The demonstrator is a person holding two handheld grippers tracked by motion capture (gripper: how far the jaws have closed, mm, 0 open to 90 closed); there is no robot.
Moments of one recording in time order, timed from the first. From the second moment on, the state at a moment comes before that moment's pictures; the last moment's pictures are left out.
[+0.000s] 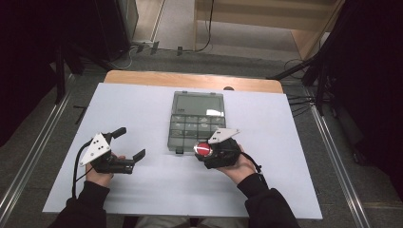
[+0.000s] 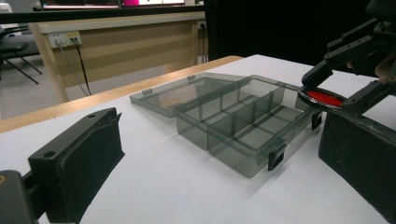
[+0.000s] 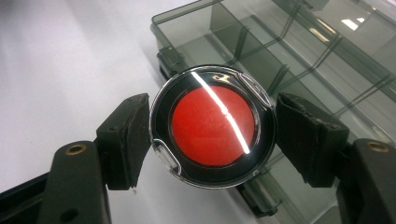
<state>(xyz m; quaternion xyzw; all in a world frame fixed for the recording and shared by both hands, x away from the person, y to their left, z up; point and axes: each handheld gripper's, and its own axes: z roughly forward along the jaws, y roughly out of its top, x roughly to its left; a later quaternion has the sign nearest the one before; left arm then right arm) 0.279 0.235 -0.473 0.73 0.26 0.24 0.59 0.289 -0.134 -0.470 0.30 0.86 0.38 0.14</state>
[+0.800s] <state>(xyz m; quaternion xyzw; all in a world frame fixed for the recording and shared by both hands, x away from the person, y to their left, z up) 0.279 0.235 -0.473 0.73 0.26 0.24 0.58 0.314 -0.144 -0.474 0.35 0.85 0.36 0.16</state>
